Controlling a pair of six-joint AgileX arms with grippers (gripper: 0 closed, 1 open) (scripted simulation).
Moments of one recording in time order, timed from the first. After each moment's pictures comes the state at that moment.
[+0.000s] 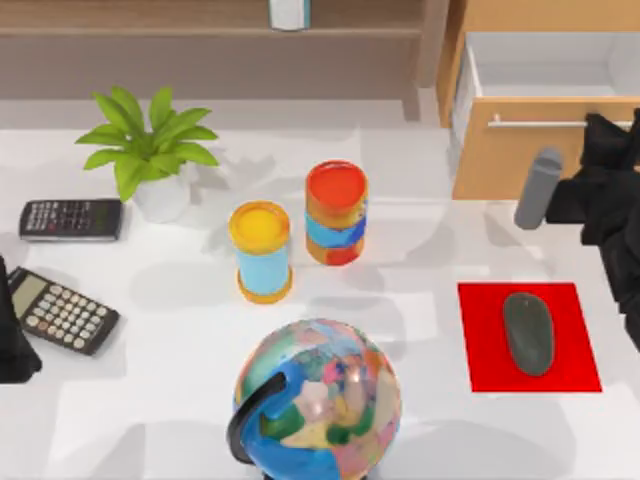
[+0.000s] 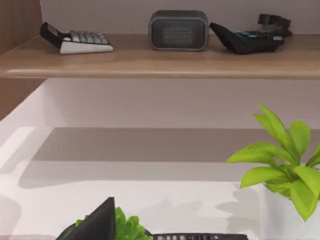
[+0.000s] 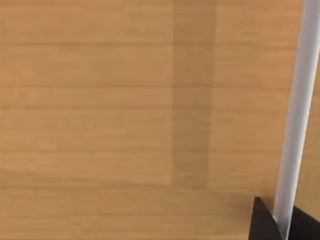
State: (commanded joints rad) left arm 0.00 0.00 0.00 0.00 0.00 0.00; right arm 0.23 2.09 0.61 1.47 0.27 -1.55
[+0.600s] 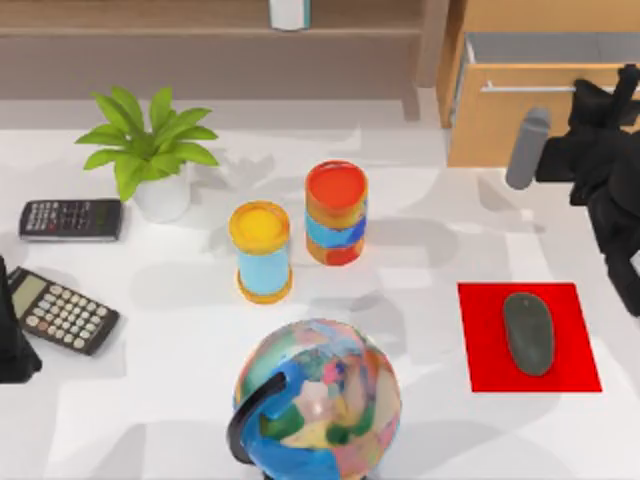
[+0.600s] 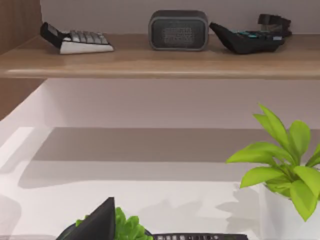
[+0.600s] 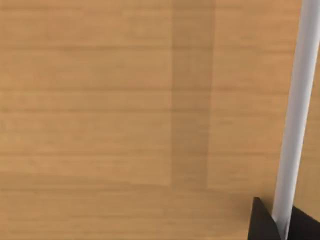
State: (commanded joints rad) left arm 0.00 0.00 0.00 0.00 0.00 0.00; right arm 0.20 2.18 0.82 1.35 0.23 -1.55
